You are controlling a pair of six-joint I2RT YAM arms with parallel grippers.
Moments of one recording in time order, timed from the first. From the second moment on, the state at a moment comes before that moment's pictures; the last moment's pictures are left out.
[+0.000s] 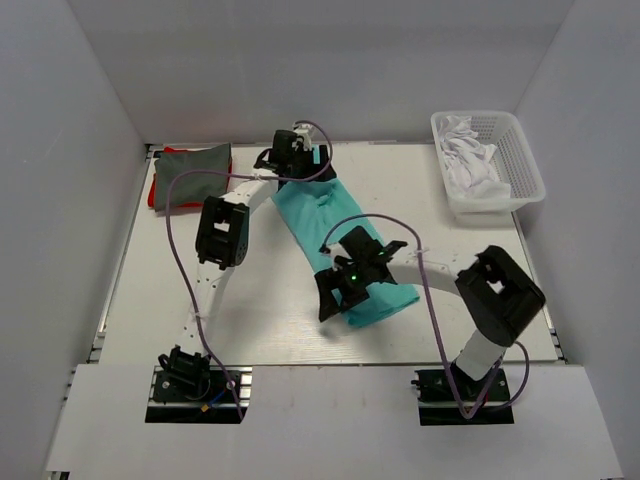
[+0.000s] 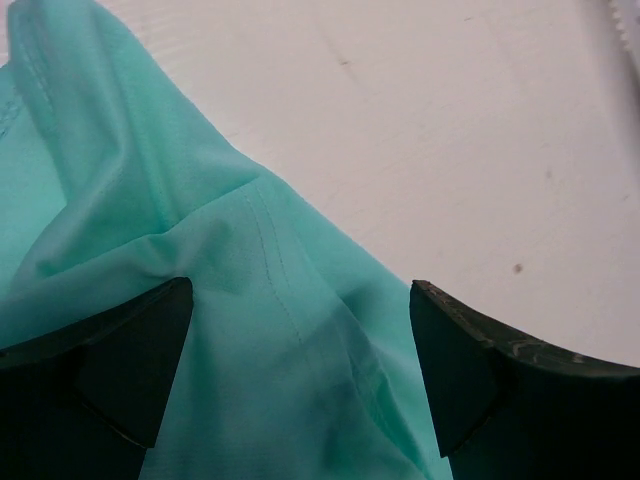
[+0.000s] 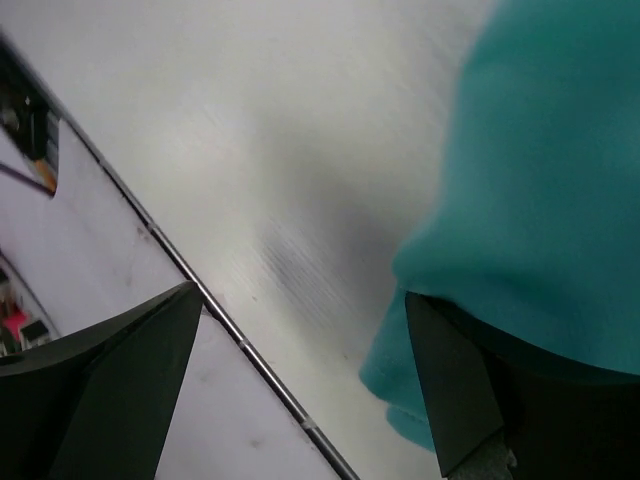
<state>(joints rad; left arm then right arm) -0.35 2.59 2.18 -0.15 0.38 -0.28 0.79 1.65 0.90 -0.35 -0.53 0.31</state>
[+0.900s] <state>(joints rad) -0.39 2.73 2.36 -0.03 0.25 -0.57 0.97 1.72 1.26 -0.25 -0.66 0.13</state>
